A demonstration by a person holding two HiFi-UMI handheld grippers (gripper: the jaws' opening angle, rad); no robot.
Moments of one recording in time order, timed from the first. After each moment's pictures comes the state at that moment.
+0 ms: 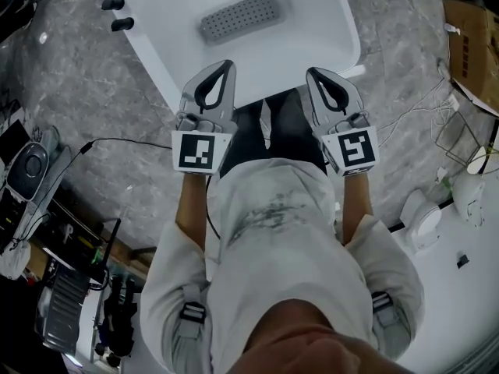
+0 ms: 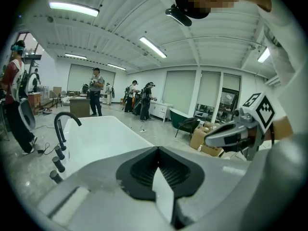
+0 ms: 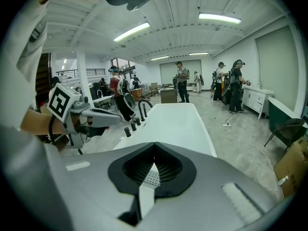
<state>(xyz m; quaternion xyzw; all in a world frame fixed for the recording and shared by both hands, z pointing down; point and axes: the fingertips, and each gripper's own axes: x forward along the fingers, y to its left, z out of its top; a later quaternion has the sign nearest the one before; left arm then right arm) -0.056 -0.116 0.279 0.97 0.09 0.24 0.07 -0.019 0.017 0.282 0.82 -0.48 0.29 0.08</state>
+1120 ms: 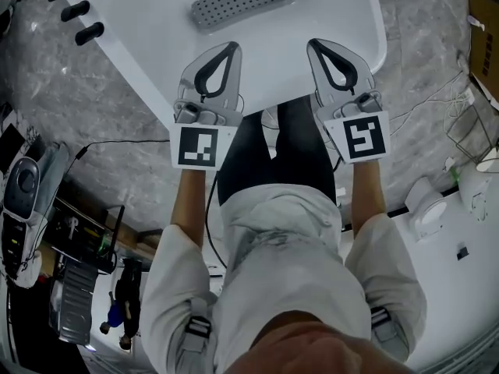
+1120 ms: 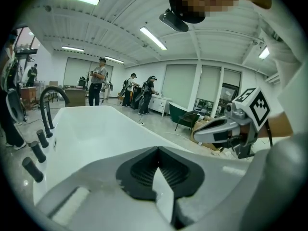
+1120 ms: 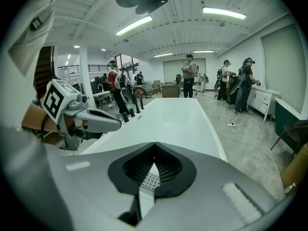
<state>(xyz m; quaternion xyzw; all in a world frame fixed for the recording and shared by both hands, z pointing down) 0.007 -0.133 0.414 0.96 0.11 0.26 0.07 0.051 -0.033 0.410 0.81 -0.50 0.28 0.11</state>
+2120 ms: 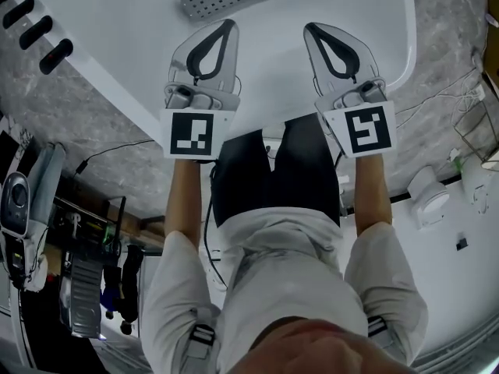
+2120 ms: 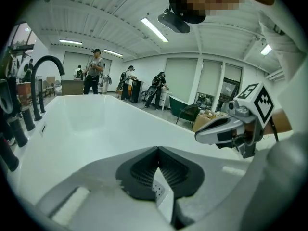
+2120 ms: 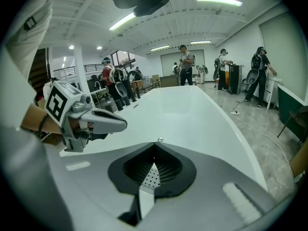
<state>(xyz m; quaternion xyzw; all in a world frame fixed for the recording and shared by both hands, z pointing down) 0.047 -0.157 0.538 0.95 0.12 0.29 0.06 0.076 -0.063 0.531 0.80 -0.50 0.32 0.10</state>
